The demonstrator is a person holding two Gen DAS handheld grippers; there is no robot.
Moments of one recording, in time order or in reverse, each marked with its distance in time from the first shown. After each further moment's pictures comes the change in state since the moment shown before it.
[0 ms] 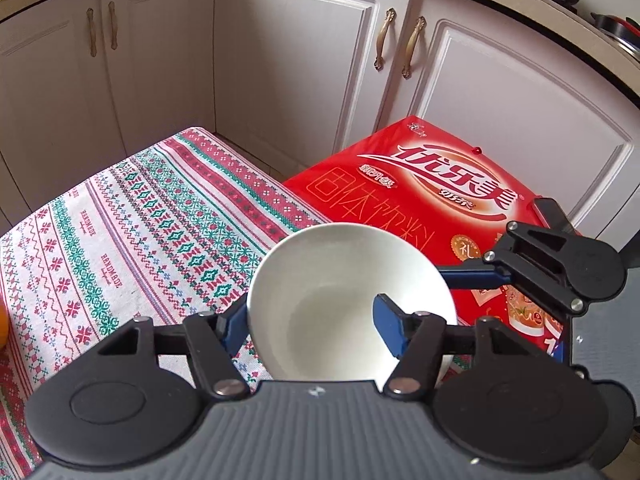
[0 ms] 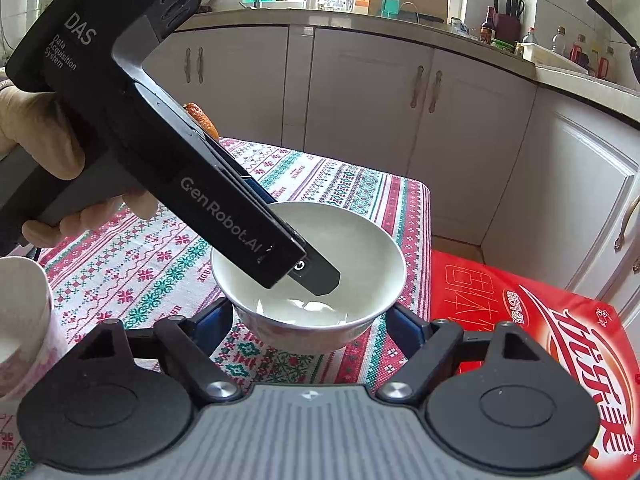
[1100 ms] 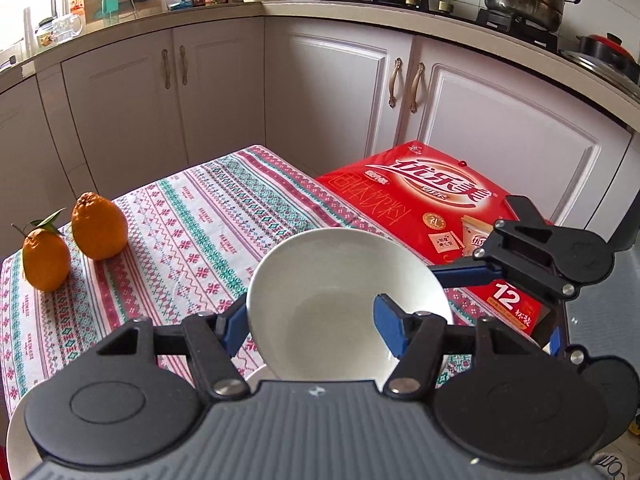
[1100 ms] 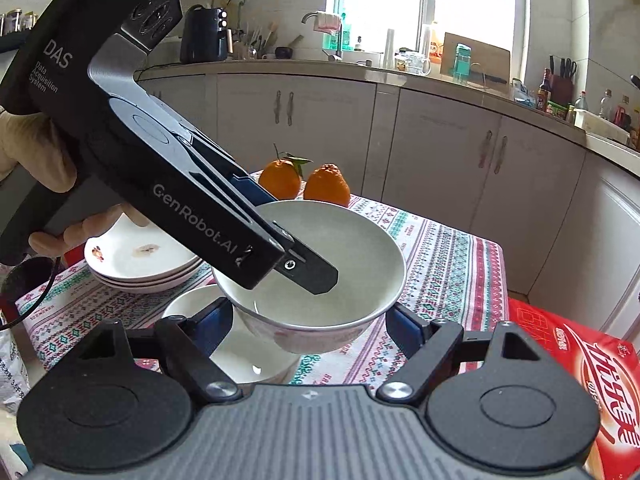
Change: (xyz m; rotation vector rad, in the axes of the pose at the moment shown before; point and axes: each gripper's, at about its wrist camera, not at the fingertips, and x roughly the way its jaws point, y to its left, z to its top) left arm -0.162 -0.044 -0.097 -0.041 -0.122 0.154; right arm -0.113 0.113 0.000 -0.096 -0.114 0.159
